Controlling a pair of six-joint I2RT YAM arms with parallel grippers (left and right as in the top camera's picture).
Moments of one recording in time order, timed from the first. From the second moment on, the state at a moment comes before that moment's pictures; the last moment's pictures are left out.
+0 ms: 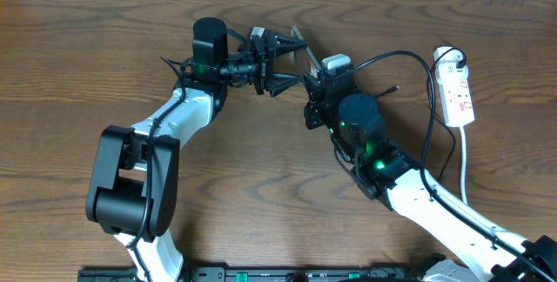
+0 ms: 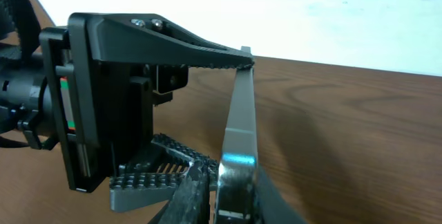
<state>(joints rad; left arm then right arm) -0.24 1.91 1.13 0.47 1.12 -1.72 0.62 1.38 0.75 0.35 0.15 0.22</state>
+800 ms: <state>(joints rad) -0.24 1.91 1.13 0.47 1.12 -1.60 0.63 1.32 0.75 0.26 0.20 0.23</state>
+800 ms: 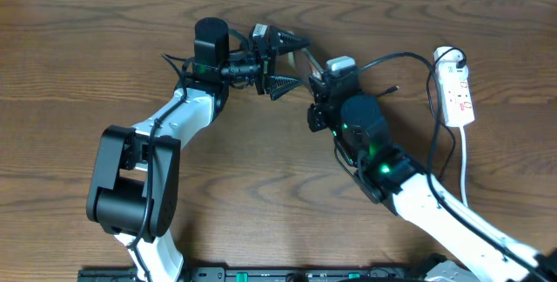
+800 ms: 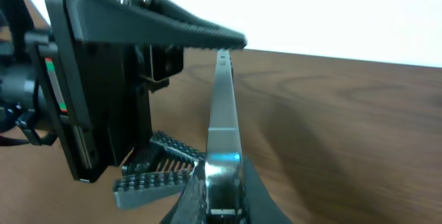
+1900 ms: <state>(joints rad) -0.24 1.65 1.13 0.61 1.06 -1.37 0.63 0.89 0.75 -0.40 0.34 0.47</state>
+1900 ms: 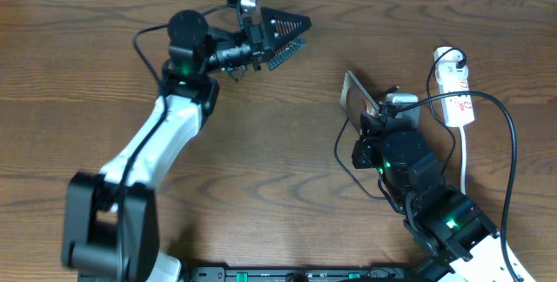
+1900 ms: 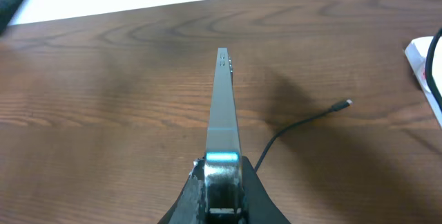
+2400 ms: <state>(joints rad) -0.24 1.18 1.14 -0.46 0.55 -0.83 0.63 0.83 0.75 -0.47 0.32 0.55</state>
